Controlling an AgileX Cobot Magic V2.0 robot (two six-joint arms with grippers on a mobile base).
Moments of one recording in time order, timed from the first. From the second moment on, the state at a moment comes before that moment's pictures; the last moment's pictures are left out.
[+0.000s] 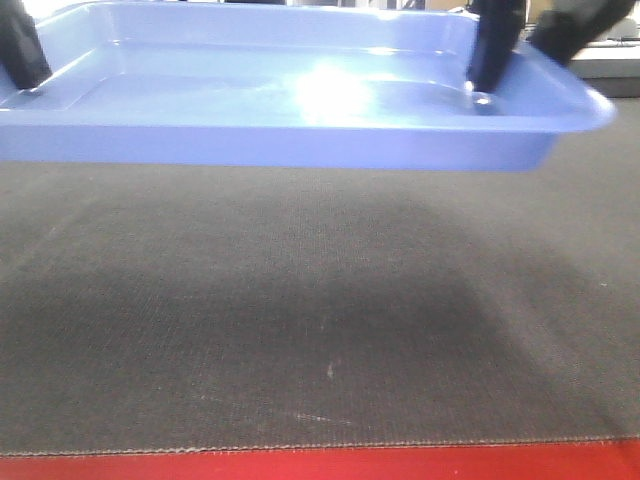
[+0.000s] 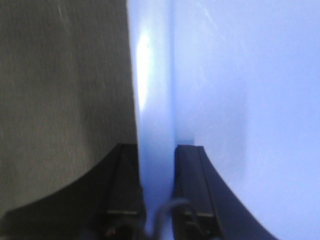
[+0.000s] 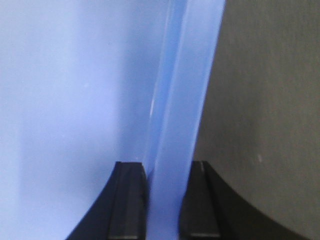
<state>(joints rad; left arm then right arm) -0.39 1.46 -1.39 -0.03 1.20 -0.22 0.48 1.43 -1.28 -0.04 0.97 0.44</state>
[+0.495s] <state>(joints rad) -0.62 1.42 -1.44 0.10 1.22 -0.38 0.52 1.20 -1.26 -0.14 1.12 0.45</state>
